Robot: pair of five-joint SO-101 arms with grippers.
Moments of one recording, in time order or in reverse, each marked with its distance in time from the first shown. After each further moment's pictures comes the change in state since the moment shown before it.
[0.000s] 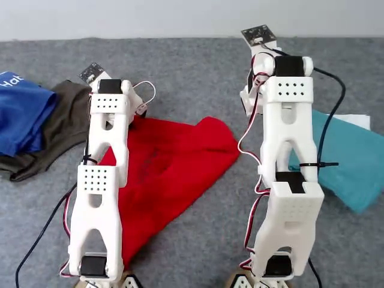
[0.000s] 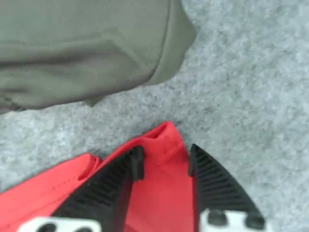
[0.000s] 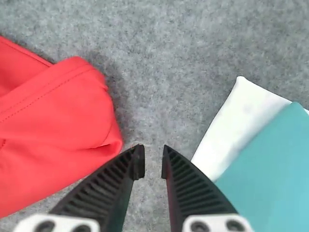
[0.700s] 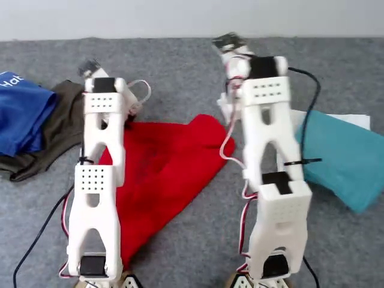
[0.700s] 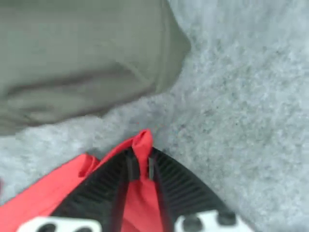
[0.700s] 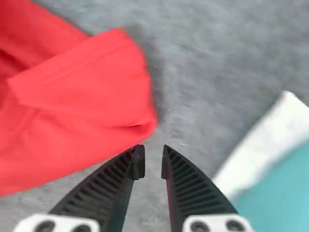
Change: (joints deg) left arm -2.5 0.2 -8.5 4.8 -6.4; right arm -10.2 0.0 0.3 3.5 -0.4
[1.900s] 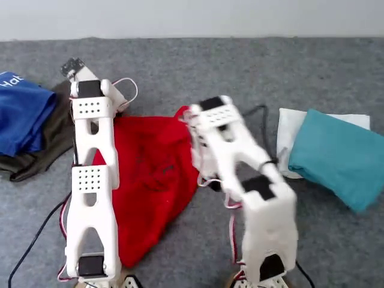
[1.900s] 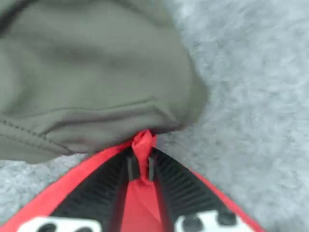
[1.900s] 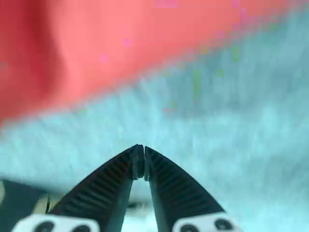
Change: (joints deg) left arm -3.2 9.8 -13.1 1.4 -0.5; right arm -5.9 -5.3 42.3 -0.1 -2.1
